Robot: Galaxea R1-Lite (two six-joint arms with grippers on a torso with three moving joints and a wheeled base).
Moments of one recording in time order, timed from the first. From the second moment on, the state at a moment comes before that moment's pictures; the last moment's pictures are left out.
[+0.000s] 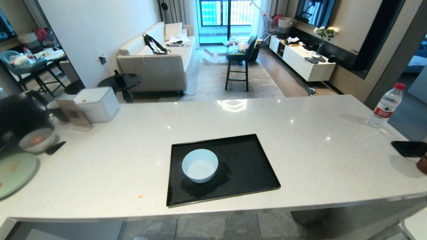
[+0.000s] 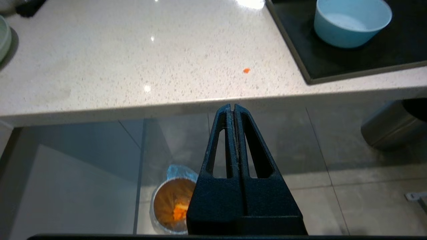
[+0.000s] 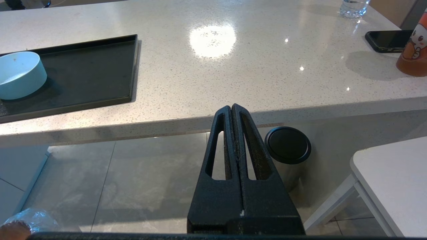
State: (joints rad) left arm -0.02 0.21 0.00 -0.01 -0.02 0.00; right arm 0.00 0.00 0.00 0.00 -0.01 0.04
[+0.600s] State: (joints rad) left arm 0.00 0.01 0.00 -0.01 -0.02 0.00; right arm 0.00 0.00 0.00 0.00 -0.01 0.04
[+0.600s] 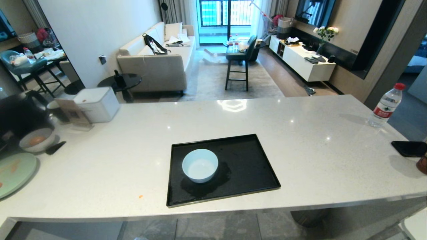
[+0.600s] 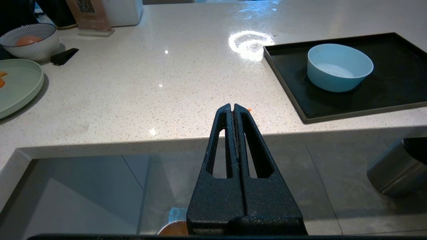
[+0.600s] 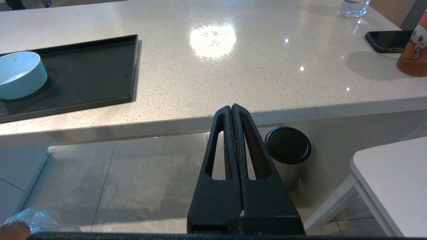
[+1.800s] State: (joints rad) left arm 0.00 0.00 0.00 -0.01 -0.02 0.00; right arm 0.00 0.00 0.00 0.00 -0.01 0.04
